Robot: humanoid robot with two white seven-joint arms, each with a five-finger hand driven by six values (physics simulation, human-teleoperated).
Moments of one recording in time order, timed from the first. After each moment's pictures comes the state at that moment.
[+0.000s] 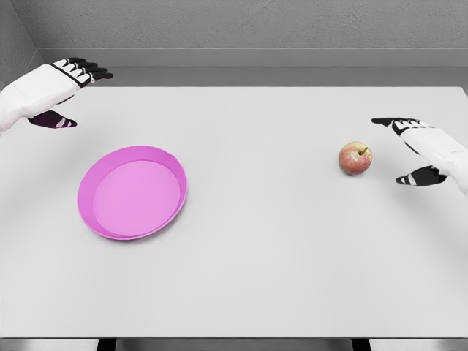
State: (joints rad) left arm -0.66 0.82 -0.54 -1.19 -0.56 -0.61 -0.09; right arm -0.26 -1.08 0.57 -1.75 0.12 0.02 0.01
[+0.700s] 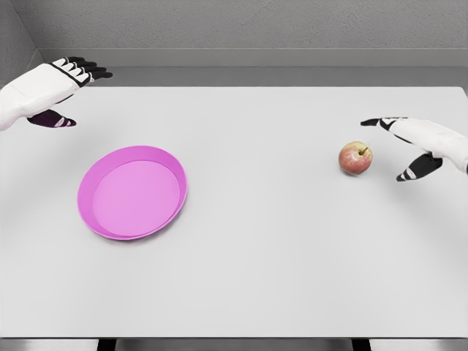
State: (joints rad) left arm -0.67 0.82 -0.54 -1.19 -0.56 -0.61 -0.09; right arm -0.46 -1.04 0.57 -1.74 0.12 0.11 0.43
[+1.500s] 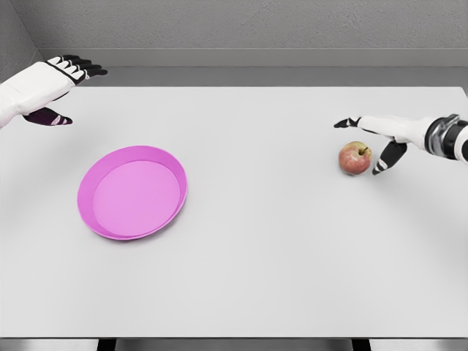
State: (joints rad) left arm -0.67 0.81 -0.53 -1.16 -0.57 -0.61 -0.09; right arm -0.77 -0.87 0.86 -1.46 0.12 0.11 0.57
